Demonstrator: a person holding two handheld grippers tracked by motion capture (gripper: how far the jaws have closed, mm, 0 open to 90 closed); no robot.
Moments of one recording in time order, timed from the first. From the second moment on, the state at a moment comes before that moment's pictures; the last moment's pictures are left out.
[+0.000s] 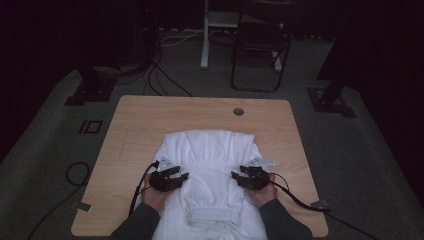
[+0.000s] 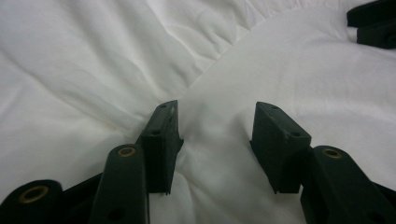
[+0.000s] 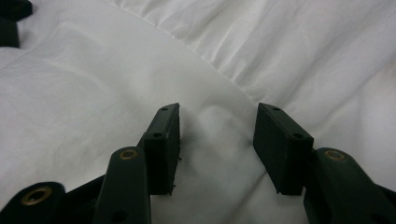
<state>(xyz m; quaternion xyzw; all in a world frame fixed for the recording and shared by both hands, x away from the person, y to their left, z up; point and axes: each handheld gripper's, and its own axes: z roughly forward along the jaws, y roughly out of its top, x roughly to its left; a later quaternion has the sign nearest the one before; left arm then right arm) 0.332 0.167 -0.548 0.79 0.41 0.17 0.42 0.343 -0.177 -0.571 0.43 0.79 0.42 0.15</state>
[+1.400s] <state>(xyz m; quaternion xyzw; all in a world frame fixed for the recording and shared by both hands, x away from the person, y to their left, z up) 0.471 0.199 -0.551 0.75 0.53 0.17 0.36 0.432 -0.234 -0.524 0.50 0.72 0.45 0.15</state>
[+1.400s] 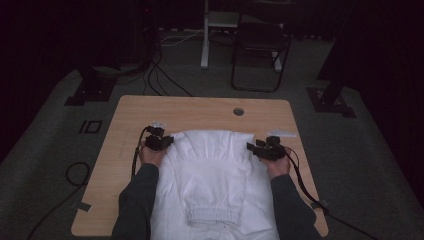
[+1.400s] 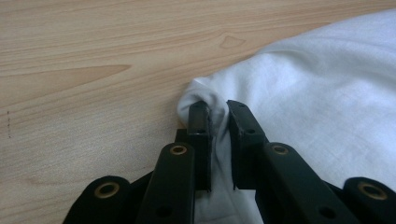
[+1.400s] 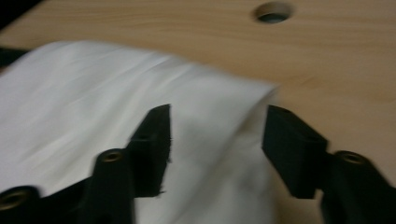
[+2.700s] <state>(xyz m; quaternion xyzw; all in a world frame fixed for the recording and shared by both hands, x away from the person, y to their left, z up) 0.454 0.214 -0.458 0.68 0.49 0.18 0.51 0.472 -0.259 -0.479 0.48 0.67 0.53 0.19</state>
